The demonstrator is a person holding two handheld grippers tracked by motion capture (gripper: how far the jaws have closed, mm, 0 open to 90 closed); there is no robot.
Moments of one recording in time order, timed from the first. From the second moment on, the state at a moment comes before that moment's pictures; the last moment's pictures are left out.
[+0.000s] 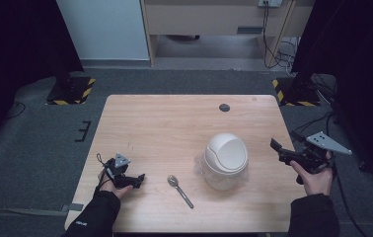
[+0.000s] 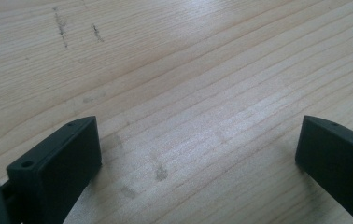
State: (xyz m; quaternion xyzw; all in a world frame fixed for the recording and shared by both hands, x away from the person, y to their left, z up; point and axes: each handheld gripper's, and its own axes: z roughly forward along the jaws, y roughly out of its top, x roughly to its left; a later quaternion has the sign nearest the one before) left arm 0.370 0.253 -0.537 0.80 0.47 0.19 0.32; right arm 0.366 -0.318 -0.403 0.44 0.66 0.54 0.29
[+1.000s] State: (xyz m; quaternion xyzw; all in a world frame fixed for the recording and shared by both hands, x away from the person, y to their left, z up) left arm 0.370 0.253 -0.537 0.80 0.47 0.19 0.32; right arm 0.367 -0.242 -0.407 0.37 0.69 0.57 0.25
